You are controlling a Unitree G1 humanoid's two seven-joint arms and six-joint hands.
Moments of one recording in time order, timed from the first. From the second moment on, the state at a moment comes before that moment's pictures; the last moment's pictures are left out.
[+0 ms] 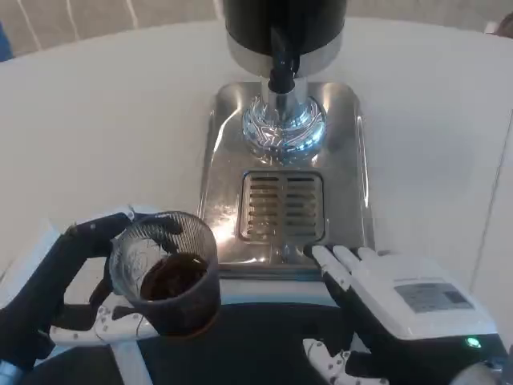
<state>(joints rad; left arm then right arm) -0.15 0.54 0.14 0.38 0.03 -0.93 -0.25 0.07 0.03 0.26 -0.91 -1.47 0.08 0.97</state>
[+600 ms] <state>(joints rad) -0.12 0.54 0.15 0.34 0.01 -0.92 -0.27 0.14 0.04 0.28 -0.96 -1.47 0.06 0.96</state>
